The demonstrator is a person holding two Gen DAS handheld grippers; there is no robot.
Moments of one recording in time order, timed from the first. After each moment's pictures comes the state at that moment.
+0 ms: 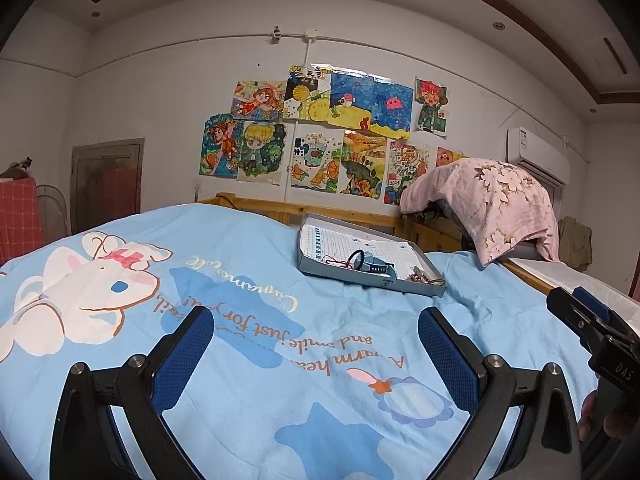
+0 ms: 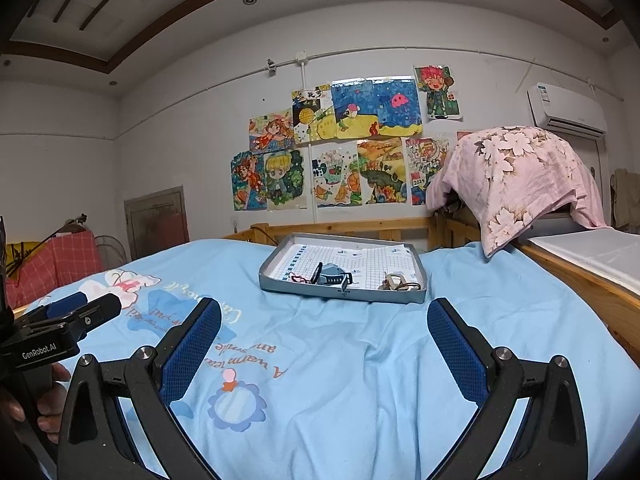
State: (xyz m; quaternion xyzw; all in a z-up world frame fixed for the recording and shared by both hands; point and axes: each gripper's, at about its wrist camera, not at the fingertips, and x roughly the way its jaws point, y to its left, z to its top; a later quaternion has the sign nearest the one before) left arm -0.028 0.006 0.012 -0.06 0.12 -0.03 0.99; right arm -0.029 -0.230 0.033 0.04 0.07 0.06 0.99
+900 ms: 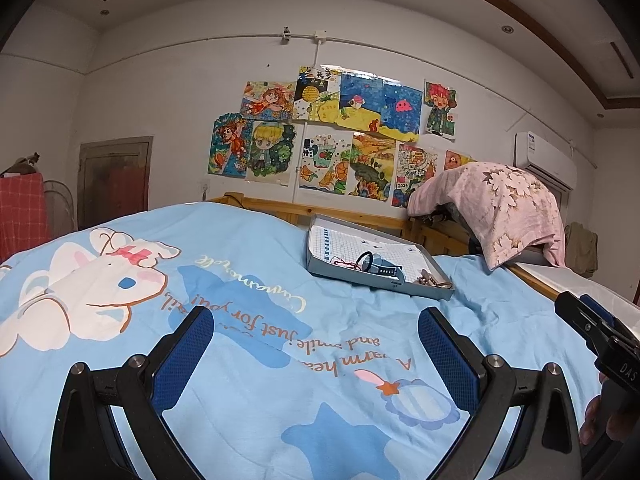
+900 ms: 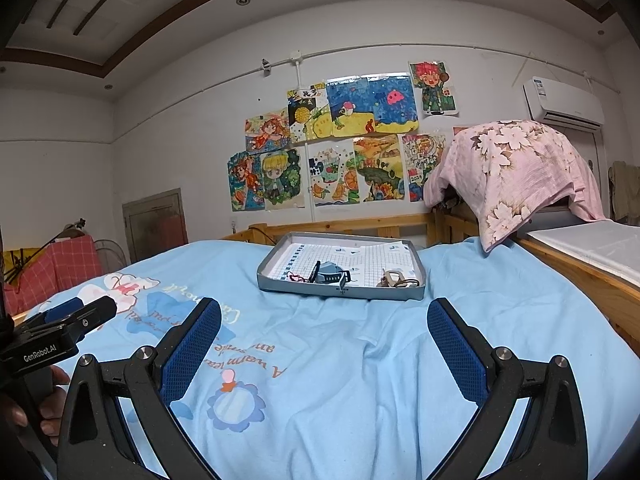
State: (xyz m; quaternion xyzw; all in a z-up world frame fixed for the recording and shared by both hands) left arm -0.024 0.026 0.011 -0.07 0.12 -0.02 0.99; right arm -0.027 -0.226 0.030 0.05 0.08 0.05 0.99
